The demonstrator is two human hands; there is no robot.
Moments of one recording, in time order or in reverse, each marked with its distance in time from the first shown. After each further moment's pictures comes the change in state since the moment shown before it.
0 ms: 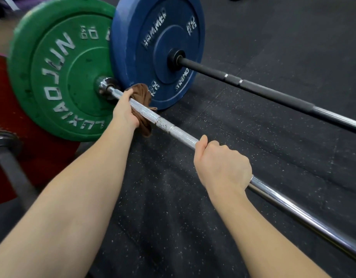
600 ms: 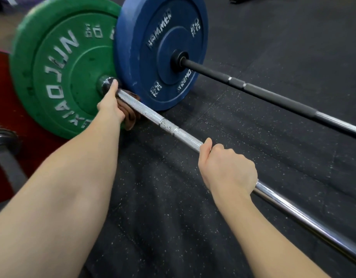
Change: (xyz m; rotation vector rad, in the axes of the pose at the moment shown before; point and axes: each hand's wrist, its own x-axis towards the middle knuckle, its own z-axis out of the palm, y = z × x) left_hand 0.029 0.046 -0.029 -0.049 0.217 0.136; right_hand 0.000 -0.002 0.001 -0.013 0.010 0.005
